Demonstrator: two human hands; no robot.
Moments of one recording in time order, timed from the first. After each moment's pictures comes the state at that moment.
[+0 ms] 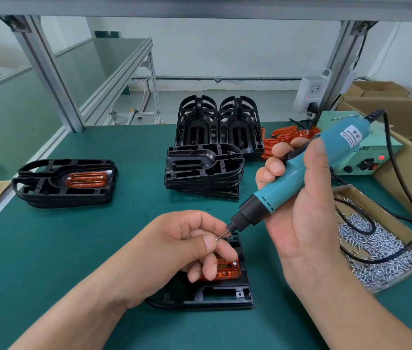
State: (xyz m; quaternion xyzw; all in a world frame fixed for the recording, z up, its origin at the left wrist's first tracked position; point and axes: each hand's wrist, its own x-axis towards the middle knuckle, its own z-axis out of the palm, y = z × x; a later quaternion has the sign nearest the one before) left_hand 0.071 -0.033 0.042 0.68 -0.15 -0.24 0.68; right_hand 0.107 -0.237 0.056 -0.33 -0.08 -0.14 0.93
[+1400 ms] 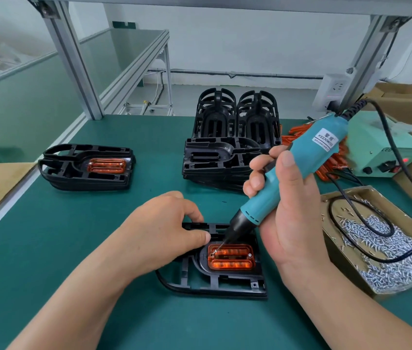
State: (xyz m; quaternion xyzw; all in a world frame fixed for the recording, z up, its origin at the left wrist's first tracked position) left_hand 0.084 -0.002 0.039 0.96 -0.10 -0.05 0.26; right_hand 0.098 -0.207 0.040 -0.44 -0.10 -0.11 0.88
